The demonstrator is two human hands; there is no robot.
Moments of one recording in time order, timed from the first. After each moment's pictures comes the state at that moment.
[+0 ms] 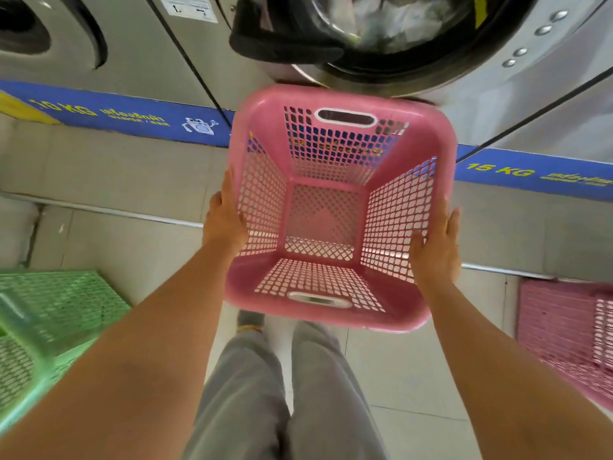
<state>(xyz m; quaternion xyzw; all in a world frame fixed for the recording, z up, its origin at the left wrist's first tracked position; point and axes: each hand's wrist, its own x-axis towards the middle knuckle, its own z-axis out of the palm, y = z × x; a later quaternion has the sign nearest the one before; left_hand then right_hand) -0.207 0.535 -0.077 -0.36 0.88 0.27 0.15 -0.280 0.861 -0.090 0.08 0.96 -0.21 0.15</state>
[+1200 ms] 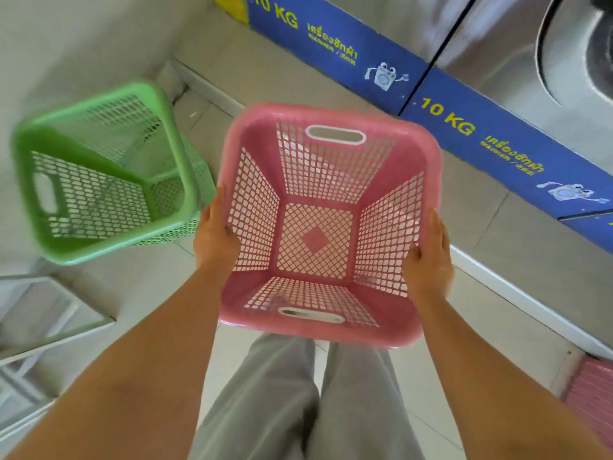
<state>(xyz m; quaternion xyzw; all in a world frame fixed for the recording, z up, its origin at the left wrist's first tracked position) 0.210 0.392 -0.067 -0.56 0.77 0.29 -0.02 -0.002 0.641 -0.074 -0.11 0.95 -0.24 0.18</state>
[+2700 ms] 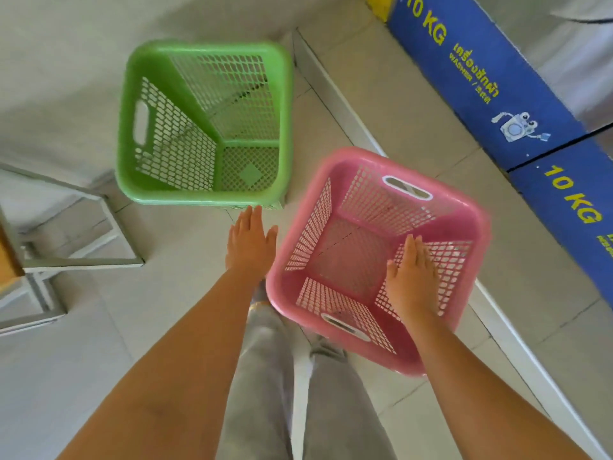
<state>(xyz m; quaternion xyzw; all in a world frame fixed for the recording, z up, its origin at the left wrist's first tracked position) 0.309 0.341 -0.143 -0.64 0.72 0.28 0.05 0.074 0.491 -0.150 -0.39 0.88 0.00 0.26</state>
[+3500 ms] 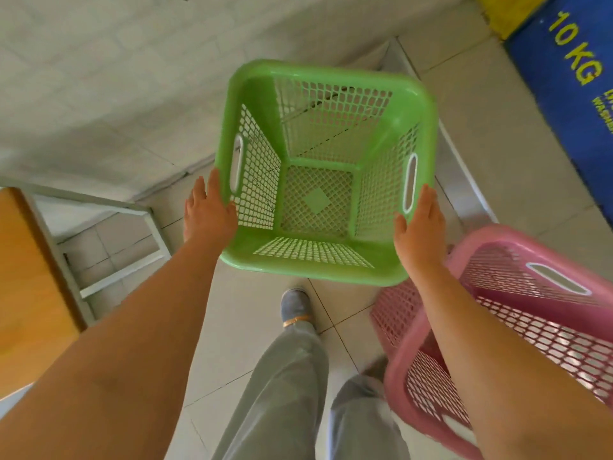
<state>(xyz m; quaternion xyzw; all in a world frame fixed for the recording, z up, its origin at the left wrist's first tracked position) 0.541 0.042 -0.207 -0.72 0.65 0.24 0.07 0.225 0.164 -0.209 -0.45 0.86 -0.09 0.22</state>
